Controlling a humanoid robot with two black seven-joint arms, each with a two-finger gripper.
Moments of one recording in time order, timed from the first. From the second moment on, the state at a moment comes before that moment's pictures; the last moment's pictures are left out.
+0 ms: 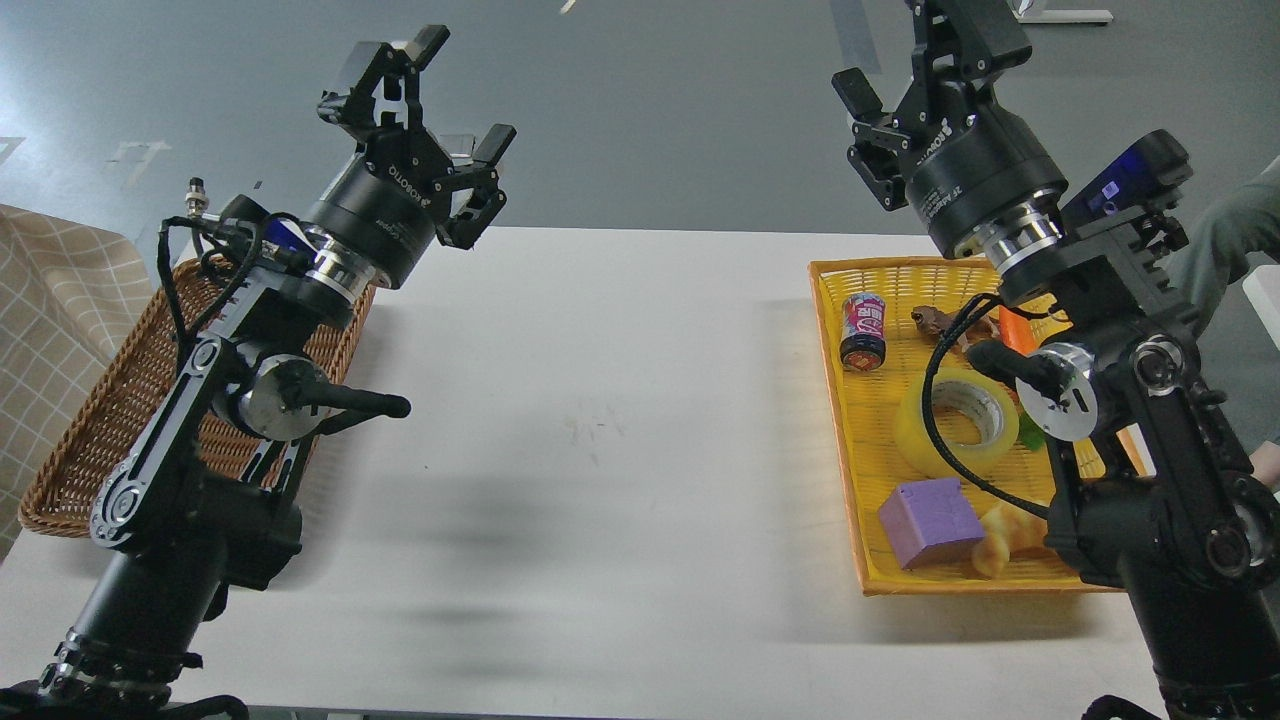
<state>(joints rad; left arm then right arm) -0.36 0.12 -1.42 -1.47 0.79 -0.23 0.01 0.49 0.00 1.34 1.59 -1.14 0.10 -0.16</state>
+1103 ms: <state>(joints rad) -0.37 0.12 -1.43 -1.47 0.79 -0.23 0.01 0.44 0.00 1.34 1.64 -1.14 0.17 -0.16</state>
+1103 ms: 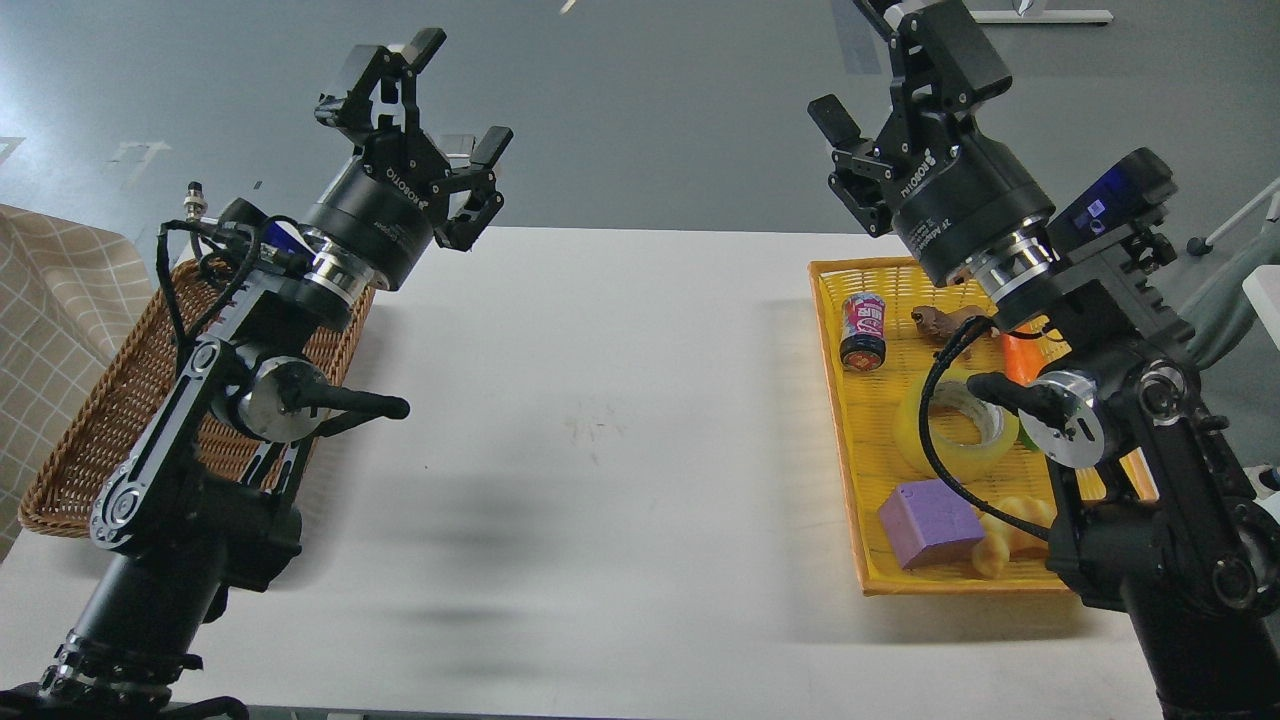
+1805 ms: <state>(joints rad) -0.37 0.12 -1.43 -1.48 0.79 -0.24 0.01 0.43 -0.03 1.35 1.66 -1.14 0.17 -0.15</state>
